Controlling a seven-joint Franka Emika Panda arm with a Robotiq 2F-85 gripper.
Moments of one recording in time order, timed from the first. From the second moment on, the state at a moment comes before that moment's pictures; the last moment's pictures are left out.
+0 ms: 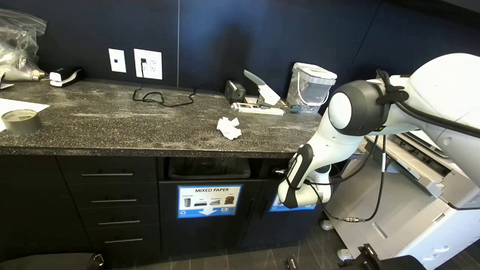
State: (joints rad) arm 0.04 1.27 -0.19 -1.76 -0.01 3.81 -0.18
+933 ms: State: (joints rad) arm -0.04 0.69 -0.07 -2.23 -0.34 3.24 -0.29
